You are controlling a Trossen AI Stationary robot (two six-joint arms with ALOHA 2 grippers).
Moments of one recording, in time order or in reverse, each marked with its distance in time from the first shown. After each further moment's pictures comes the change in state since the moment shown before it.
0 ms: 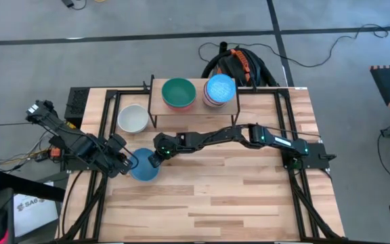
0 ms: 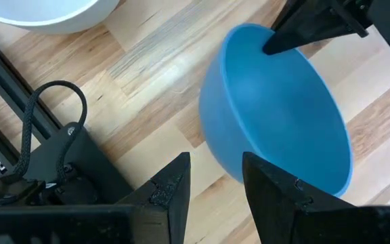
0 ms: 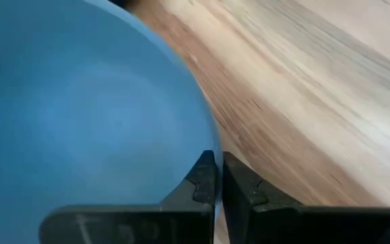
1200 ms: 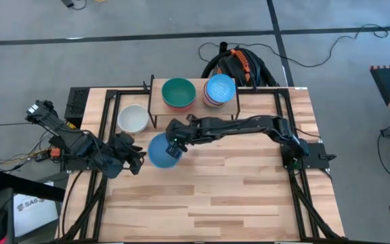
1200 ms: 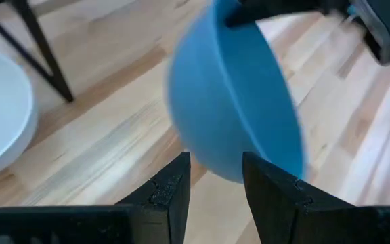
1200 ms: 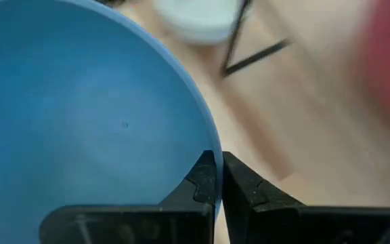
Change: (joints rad) left arm 0.000 0.000 0.000 0.407 -0.379 0.280; right arm 0.038 -0.366 -0.001 -0.567 0.378 -0.371
